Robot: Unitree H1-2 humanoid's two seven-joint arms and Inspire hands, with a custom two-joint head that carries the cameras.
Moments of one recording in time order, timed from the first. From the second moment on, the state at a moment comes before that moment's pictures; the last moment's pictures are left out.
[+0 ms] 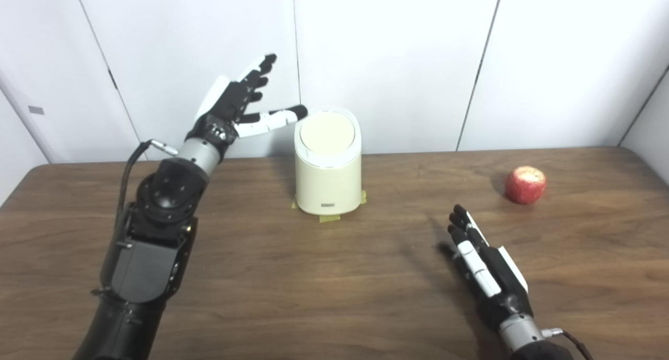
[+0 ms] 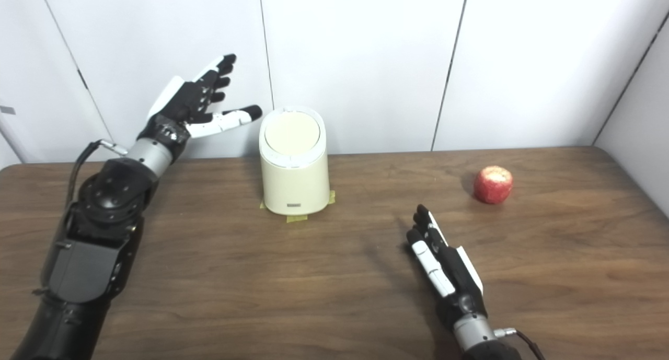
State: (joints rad) left arm -0.69 0.28 -0.16 -0.01 0.20 0.45 -0.20; right arm 0.05 -0.09 -0.03 -0.21 0.10 0.20 0.09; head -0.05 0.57
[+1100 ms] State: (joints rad) left arm -0.89 0.26 -0.38 0.27 0.47 0.37 -0.26; right arm -0.15 -0.12 -0.09 -0.19 0.17 0.19 0.09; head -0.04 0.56
